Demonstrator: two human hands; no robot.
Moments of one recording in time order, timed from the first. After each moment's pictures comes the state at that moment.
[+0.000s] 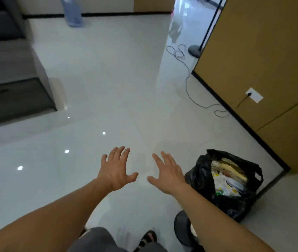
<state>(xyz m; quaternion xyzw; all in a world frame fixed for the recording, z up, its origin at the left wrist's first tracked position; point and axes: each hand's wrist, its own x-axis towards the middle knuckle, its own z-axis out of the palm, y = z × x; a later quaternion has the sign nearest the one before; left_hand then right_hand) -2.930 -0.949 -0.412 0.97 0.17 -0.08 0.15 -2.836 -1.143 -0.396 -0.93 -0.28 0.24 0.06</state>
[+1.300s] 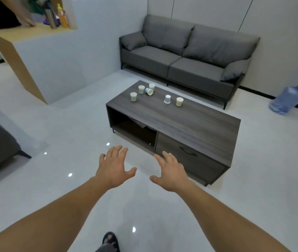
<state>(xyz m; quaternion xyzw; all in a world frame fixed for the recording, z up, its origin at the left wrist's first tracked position) -3.254 -0.216 -0.335 0.74 0.67 0.06 0.10 -3.032 -0.219 -0.341 -0.64 -0.75 0.17 -0.03</state>
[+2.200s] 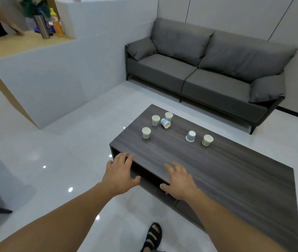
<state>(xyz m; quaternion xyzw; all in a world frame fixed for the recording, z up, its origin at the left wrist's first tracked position) -3.358 0.272 -0.360 0.75 0.65 0.05 0.12 -3.122 0.273 -0.378 -0.66 -0.72 0.22 -0.07</state>
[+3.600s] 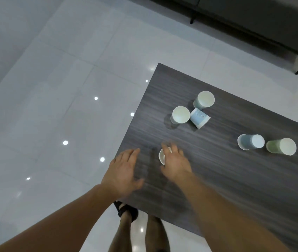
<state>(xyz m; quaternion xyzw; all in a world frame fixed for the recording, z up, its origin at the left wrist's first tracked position) -3.439 0.786 -0.623 0.77 0.53 -0.09 0.34 -3.238 0.776 -0.655 -0.72 -0.59 0.34 -0.15</state>
